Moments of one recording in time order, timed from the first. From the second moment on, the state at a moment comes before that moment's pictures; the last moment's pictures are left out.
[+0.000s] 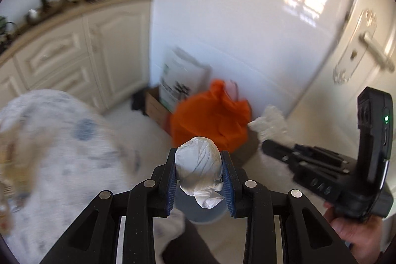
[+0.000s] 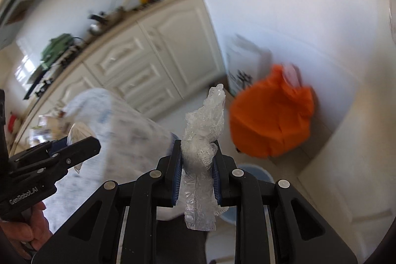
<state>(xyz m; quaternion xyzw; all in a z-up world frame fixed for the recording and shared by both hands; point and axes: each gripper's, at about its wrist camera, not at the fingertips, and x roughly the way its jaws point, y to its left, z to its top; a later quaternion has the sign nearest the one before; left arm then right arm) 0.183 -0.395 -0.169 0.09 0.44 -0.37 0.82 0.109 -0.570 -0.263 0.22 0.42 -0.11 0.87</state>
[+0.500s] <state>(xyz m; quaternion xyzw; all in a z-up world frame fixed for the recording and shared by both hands) 0.260 -0.532 -0.294 0.18 0.55 -0.35 0.74 0.110 -0.638 -0.387 0.33 0.49 -0.15 0.79</state>
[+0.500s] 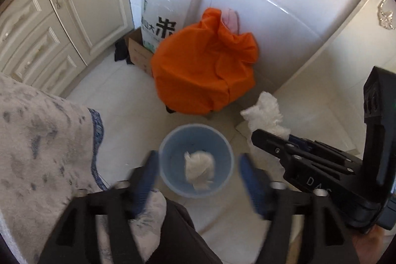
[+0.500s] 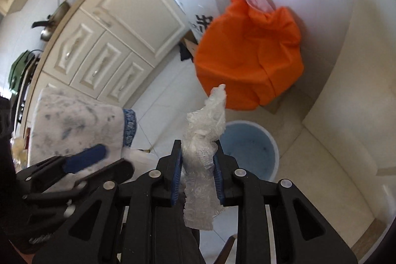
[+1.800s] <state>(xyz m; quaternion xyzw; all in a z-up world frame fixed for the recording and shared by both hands) 0.129 -0.187 -0.099 0.02 0.33 -0.19 0.93 0.156 -0.427 -0.143 0.15 0.34 -0.05 0.93</state>
